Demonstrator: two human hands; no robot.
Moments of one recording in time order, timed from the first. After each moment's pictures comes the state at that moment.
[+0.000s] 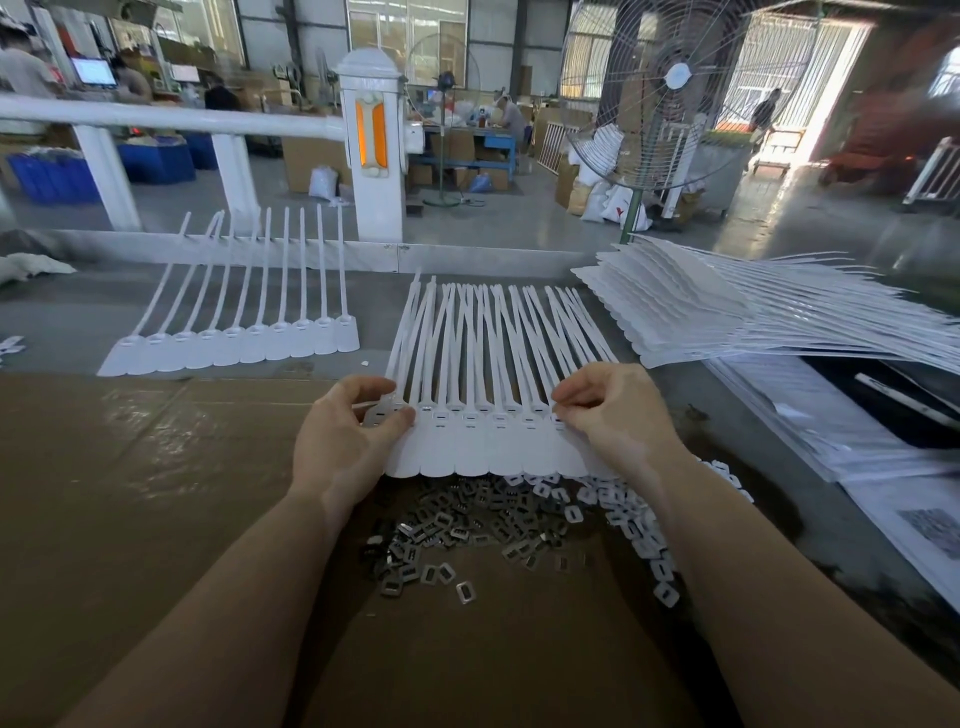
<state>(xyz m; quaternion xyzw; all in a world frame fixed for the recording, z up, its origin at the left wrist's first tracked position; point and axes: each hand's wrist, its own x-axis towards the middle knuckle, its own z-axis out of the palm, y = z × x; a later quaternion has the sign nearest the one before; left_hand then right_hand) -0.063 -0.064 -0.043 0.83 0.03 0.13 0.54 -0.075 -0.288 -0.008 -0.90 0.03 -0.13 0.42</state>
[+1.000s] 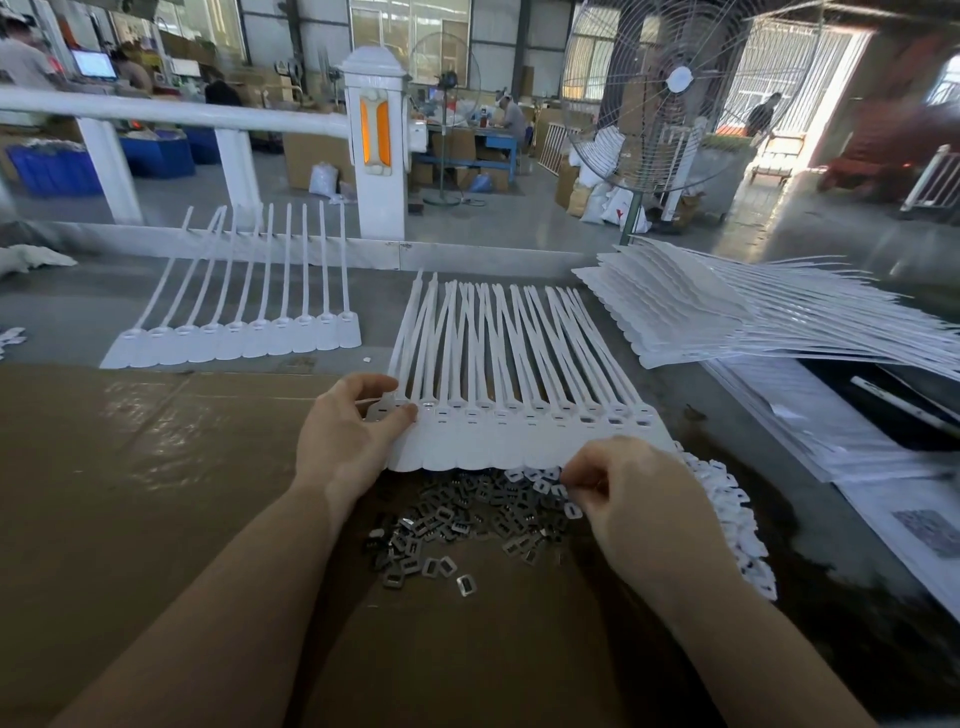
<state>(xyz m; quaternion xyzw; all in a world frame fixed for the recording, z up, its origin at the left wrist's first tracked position) -0.063 -0.063 -0.044 0.83 0.02 0.14 0.55 -0.152 -0.272 -0.011 -0.97 -0.01 -0.14 0.20</state>
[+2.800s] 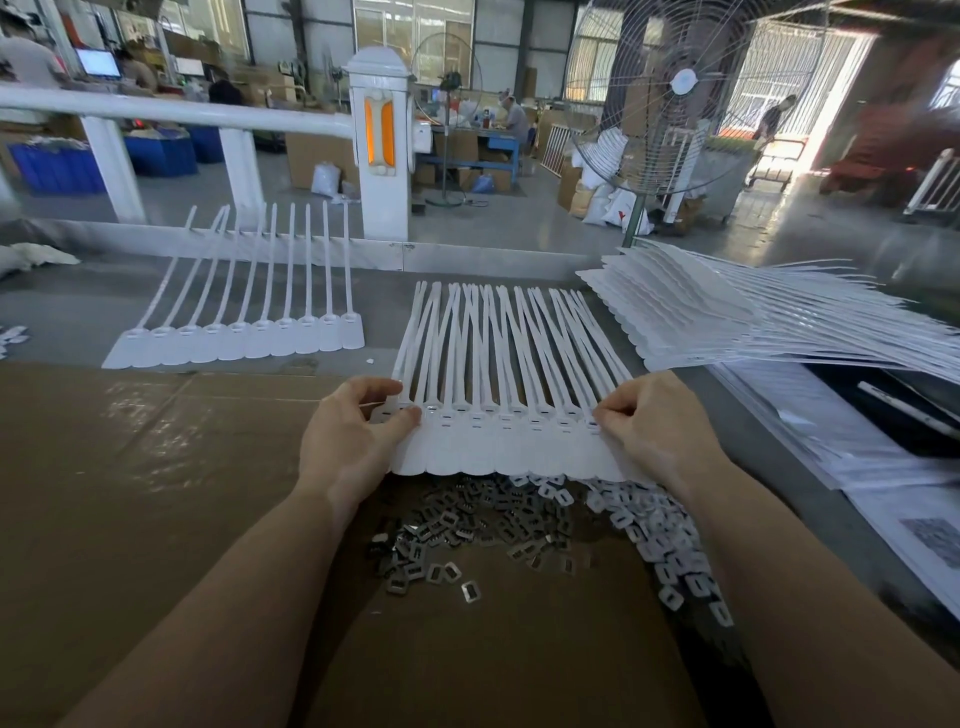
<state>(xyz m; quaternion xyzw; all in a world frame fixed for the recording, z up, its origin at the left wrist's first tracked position) -0.060 -0.063 -0.046 0.83 0.04 0.13 0.54 -0.083 -0.307 -0.001 -0.96 0.08 -0.14 0.24</state>
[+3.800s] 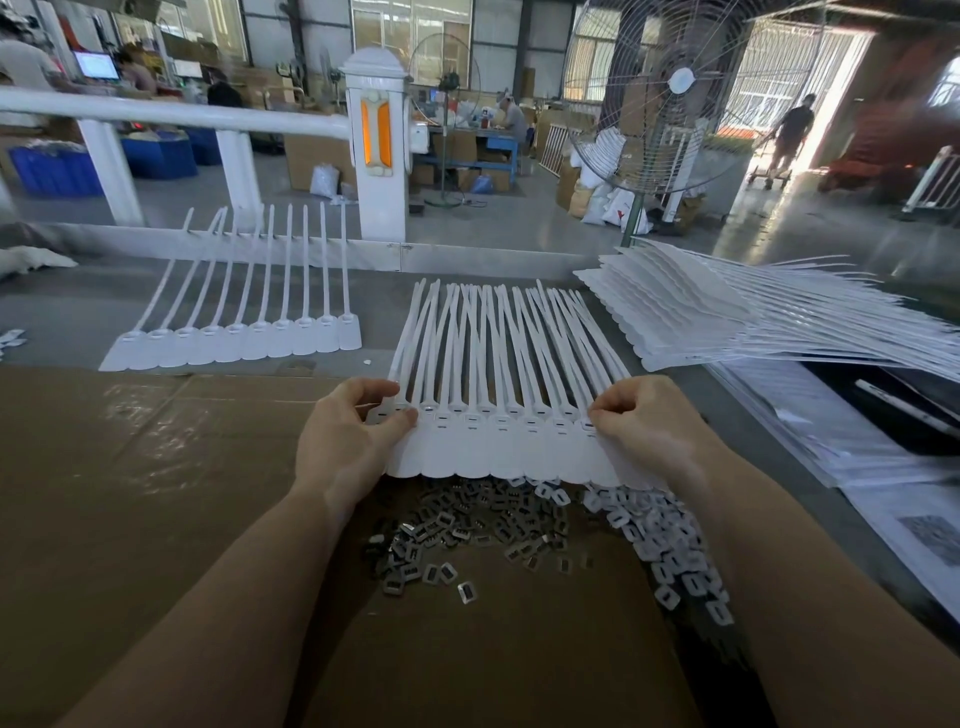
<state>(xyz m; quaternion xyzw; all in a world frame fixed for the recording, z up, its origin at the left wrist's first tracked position) -0.061 -0.063 -0.045 0.83 0.04 0.14 0.54 -0.080 -0.313 -0.003 -0.93 0.07 -0.07 0.35</state>
